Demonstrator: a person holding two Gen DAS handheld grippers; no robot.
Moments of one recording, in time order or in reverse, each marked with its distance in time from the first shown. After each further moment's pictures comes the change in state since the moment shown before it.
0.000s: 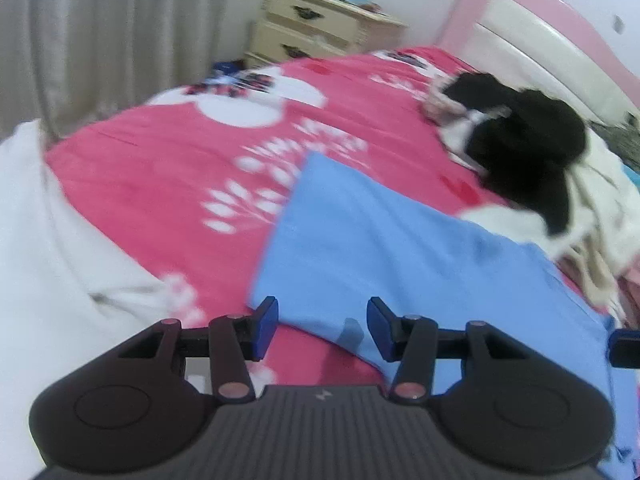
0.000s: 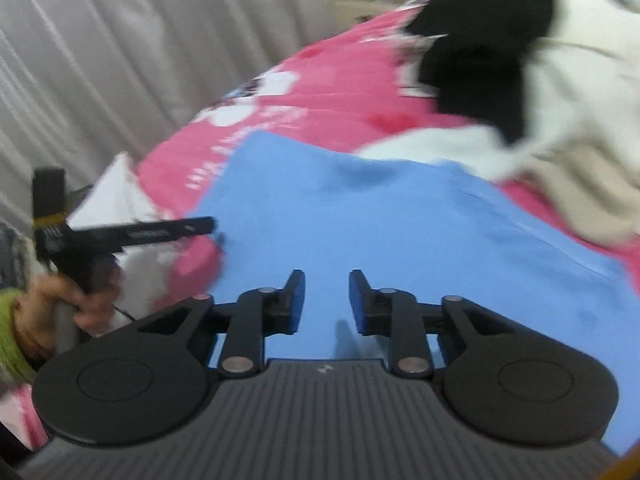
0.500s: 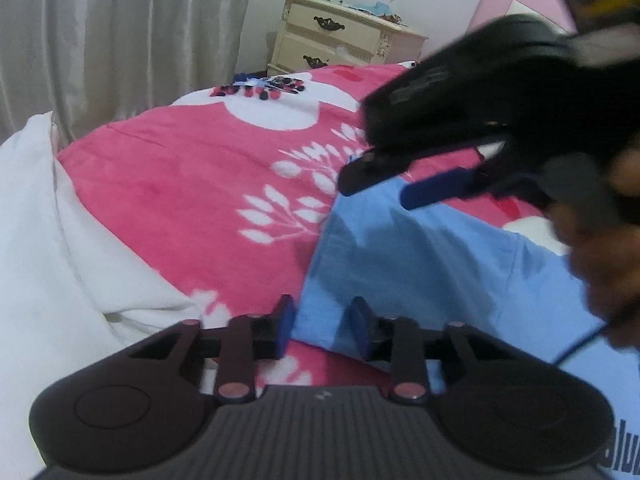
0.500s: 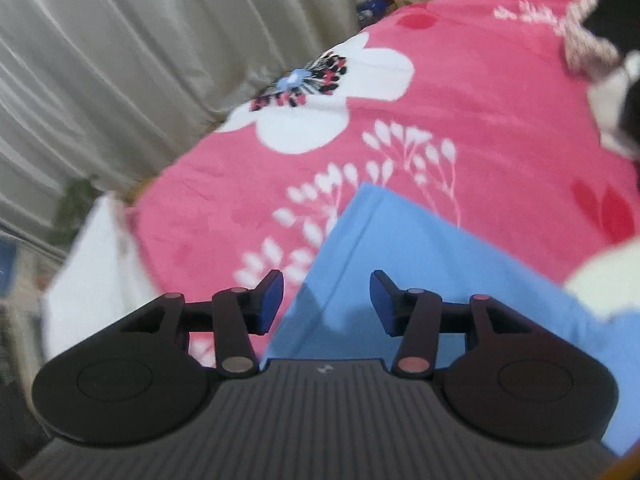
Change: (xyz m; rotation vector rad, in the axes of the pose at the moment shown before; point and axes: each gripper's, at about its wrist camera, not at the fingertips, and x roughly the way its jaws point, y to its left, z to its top) left arm 0.018 0.018 -0.010 -0.013 -0.049 0.038; right arm 0.193 0.100 0.116 -0.055 0.135 0.001
